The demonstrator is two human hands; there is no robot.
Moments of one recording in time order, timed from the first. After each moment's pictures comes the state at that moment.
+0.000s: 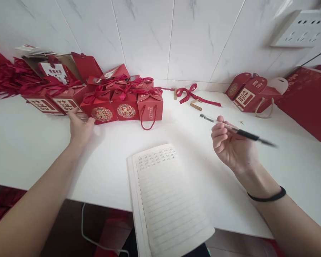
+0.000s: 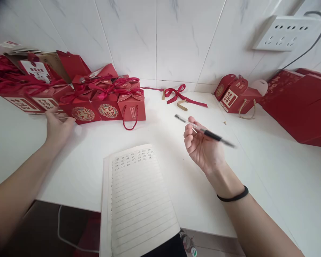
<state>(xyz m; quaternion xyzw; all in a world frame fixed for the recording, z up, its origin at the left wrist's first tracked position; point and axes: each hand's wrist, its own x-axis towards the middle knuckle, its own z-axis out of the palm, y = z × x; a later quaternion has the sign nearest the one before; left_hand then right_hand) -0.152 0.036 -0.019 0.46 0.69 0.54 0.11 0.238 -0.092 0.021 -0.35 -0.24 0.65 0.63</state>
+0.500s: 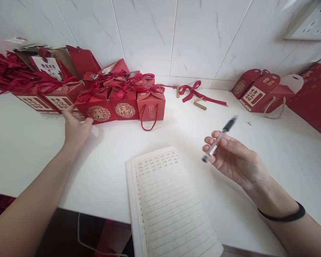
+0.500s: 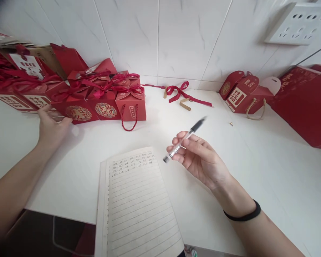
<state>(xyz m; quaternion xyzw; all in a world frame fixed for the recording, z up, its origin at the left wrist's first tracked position) -0.153 0.034 -0.021 0.50 0.70 0.50 0.09 0.227 -0.101 0.013 -0.36 -0.37 0.68 0.52</state>
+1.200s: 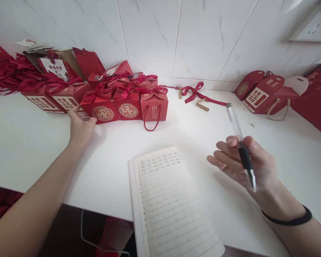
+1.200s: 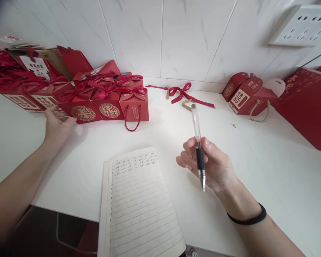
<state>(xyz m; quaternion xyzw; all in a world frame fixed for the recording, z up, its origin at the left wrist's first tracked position) -0.152 0.033 -0.020 0.48 0.70 0.51 0.10 0.229 -0.106 0.019 -0.36 -0.42 0.64 0.53</state>
